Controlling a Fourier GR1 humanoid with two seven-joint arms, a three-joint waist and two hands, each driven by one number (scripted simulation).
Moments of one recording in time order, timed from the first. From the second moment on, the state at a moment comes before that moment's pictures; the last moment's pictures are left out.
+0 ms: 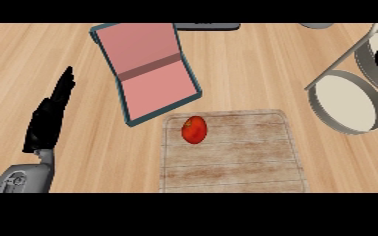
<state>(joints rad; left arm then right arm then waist) -0.13 0.28 0.04 -1.46 -0.15 0.10 0.05 -0.63 -0.82 -0.01 -1.18 0.45 0.04 0.51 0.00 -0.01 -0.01</state>
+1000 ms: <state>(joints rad) -0.12 0.27 0.07 -1.47 -0.17 0.08 0.05 -0.40 -0.87 -0.44 -1.43 0.23 0.03 0.55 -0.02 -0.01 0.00</state>
